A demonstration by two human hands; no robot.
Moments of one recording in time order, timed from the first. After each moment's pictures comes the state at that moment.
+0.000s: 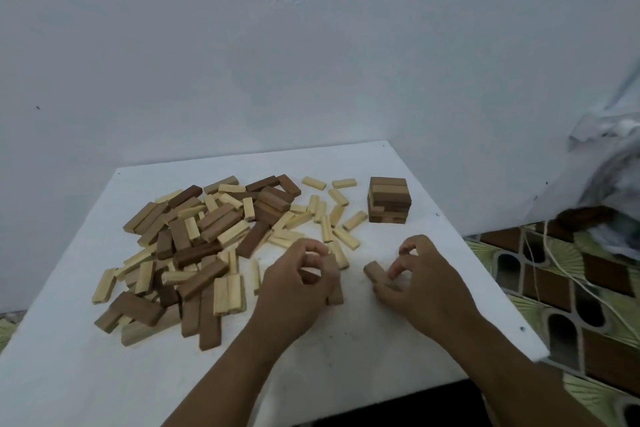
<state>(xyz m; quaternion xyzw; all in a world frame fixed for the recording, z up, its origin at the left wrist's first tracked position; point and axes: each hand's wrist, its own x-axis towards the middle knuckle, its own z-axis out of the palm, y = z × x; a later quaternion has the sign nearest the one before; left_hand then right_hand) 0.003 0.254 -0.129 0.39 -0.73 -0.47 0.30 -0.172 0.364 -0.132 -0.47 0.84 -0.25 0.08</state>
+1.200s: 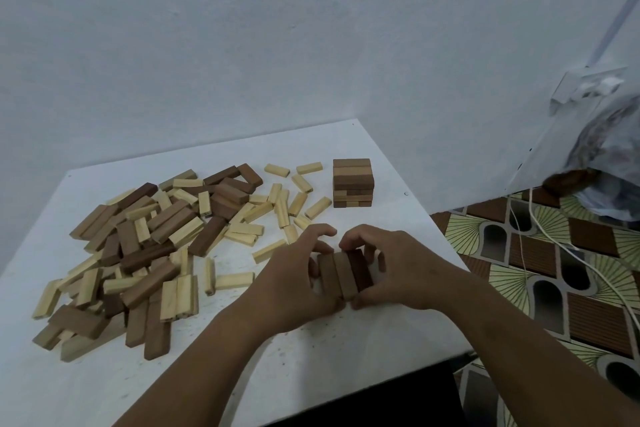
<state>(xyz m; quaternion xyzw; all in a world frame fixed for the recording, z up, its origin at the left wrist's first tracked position) -0.042 0.254 -0.133 0.25 -0.89 -0.36 0.09 -0.227 0.365 -0.135 -0.61 0.70 -0.25 0.27</state>
